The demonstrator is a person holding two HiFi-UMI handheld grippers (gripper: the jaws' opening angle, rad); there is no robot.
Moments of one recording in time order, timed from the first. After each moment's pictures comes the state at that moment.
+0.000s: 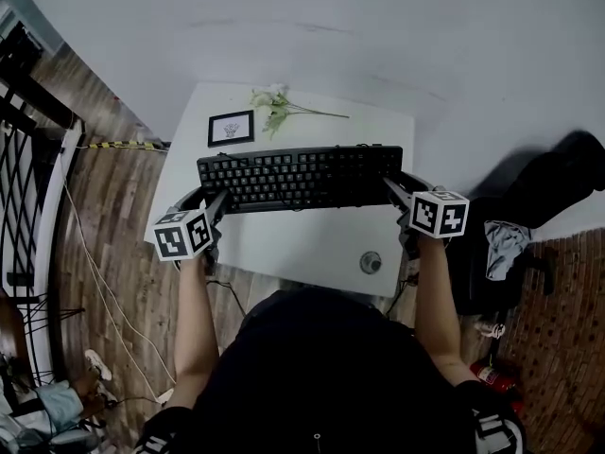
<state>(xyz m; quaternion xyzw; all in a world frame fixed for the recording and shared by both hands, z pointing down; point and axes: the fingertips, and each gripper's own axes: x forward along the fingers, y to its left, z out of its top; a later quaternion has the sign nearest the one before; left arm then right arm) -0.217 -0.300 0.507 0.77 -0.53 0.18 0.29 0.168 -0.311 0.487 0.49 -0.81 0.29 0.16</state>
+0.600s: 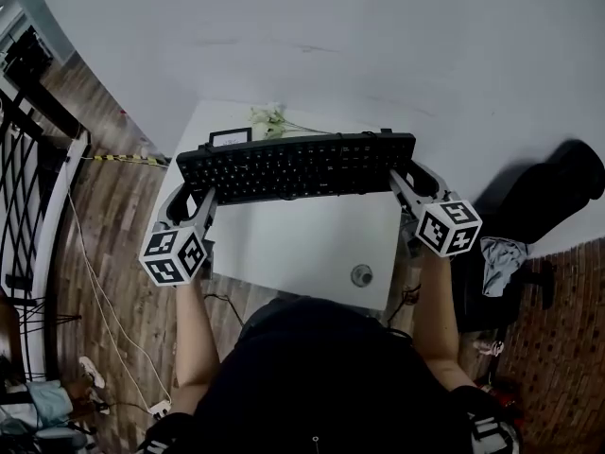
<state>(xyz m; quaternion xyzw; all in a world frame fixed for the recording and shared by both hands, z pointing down) -0.201 -0.294 0.404 0.80 -0.58 0.08 0.13 0.185 -0.317 0.383 0.49 -0.86 0.12 0.07</state>
